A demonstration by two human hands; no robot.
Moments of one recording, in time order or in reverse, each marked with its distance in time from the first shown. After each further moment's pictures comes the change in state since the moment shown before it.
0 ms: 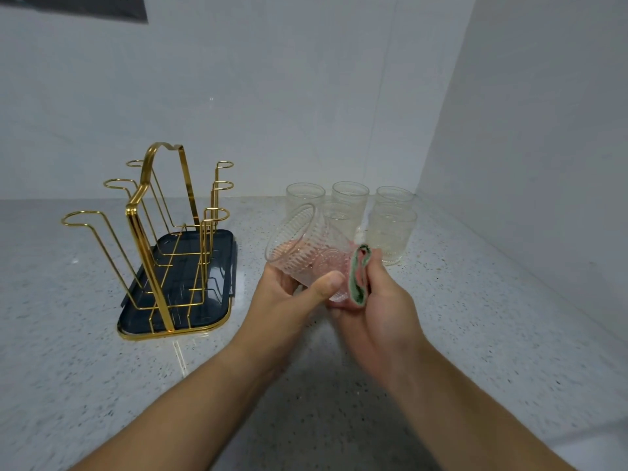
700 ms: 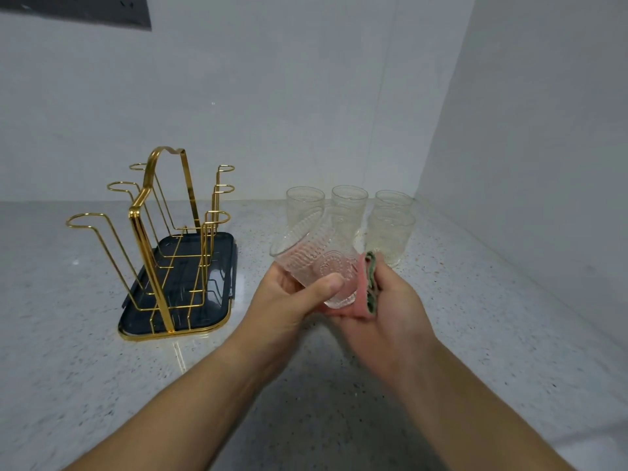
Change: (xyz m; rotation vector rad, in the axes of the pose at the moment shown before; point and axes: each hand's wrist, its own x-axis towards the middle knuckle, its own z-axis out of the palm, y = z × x) left_hand 0.000 0.004 -0.001 -0.058 -0.016 -0.089; right_hand -0.007 -0.016 0.003 0.135 -0.016 0.127
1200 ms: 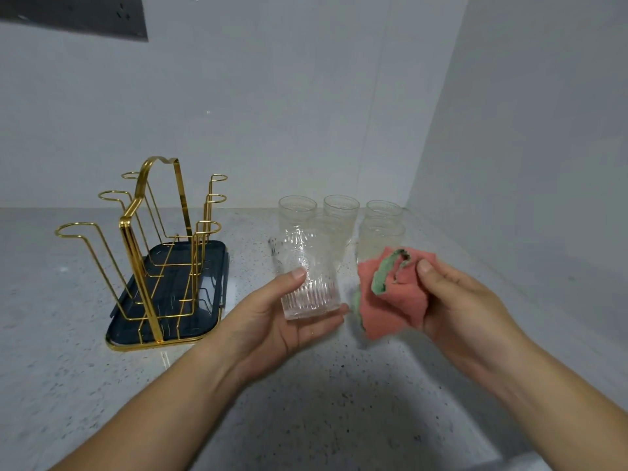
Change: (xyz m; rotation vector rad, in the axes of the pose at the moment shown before) left_hand 0.009 0.011 -0.008 -0.450 -0.100 -0.356; right_hand -0.024 -0.077 -0.045 -0.508 0.017 -0.241
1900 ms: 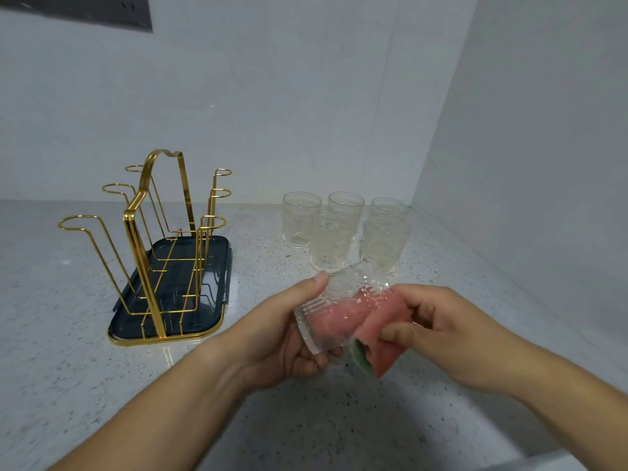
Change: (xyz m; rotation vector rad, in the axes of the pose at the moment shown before) left_hand -0.009 0.000 0.004 0.433 -0.062 -0.281; right_hand -0.015 -0.009 0.007 -0.633 -0.491 -0.042
